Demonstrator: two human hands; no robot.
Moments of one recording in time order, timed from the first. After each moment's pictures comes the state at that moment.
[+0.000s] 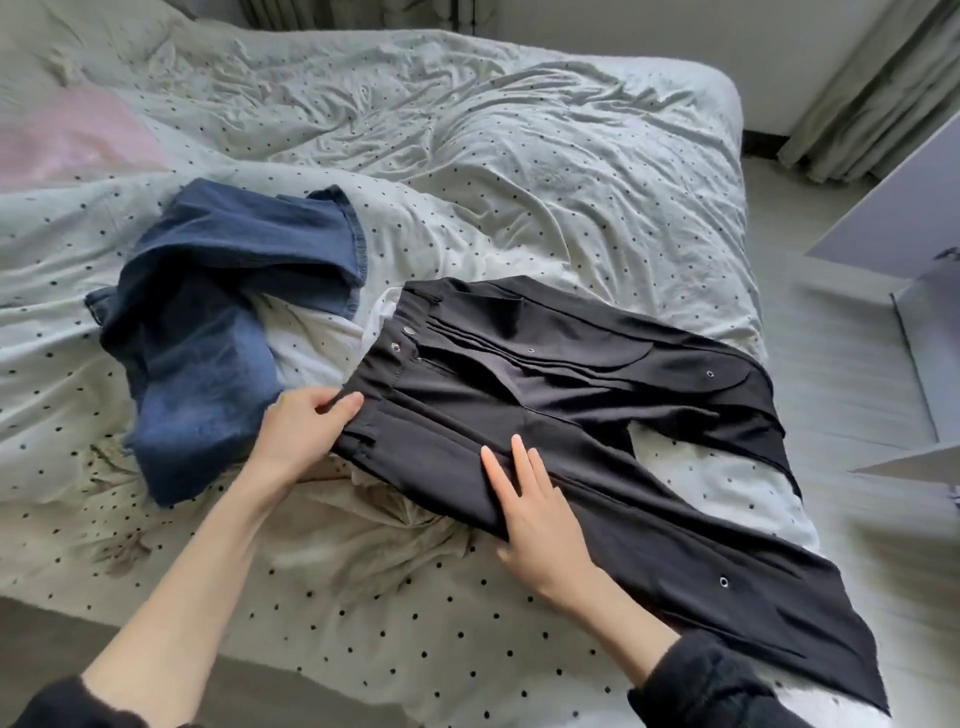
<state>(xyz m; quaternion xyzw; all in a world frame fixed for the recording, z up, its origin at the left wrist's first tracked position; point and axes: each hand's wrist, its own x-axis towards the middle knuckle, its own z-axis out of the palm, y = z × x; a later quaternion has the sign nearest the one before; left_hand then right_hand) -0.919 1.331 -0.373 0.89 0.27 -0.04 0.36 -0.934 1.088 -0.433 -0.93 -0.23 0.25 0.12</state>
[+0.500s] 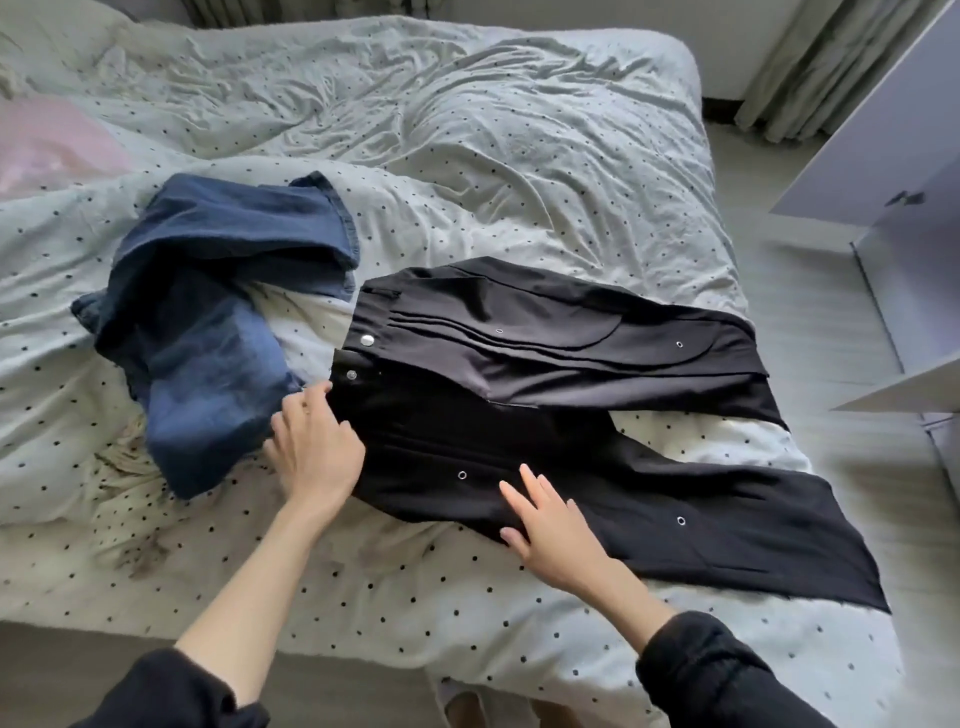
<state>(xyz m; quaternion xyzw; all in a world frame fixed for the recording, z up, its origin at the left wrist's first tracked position) -0.958 1.330 -0.417 0.94 0.29 0.00 0.18 -0.987 1.089 -0.469 -0.92 -0.16 0.34 0.13</state>
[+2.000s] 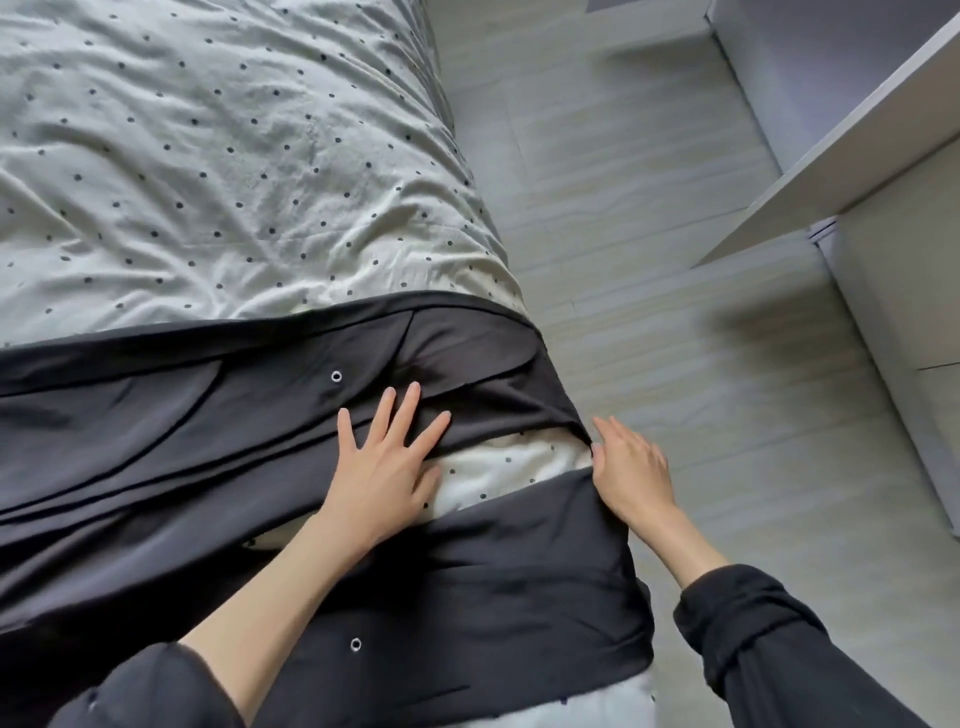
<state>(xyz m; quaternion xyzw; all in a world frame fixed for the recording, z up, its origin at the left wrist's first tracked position) -0.802 0.893 -0.578 0.94 -0.26 -0.21 -0.05 -0.861 0.631 -0.621 -0.92 0.19 0.27 0.20</state>
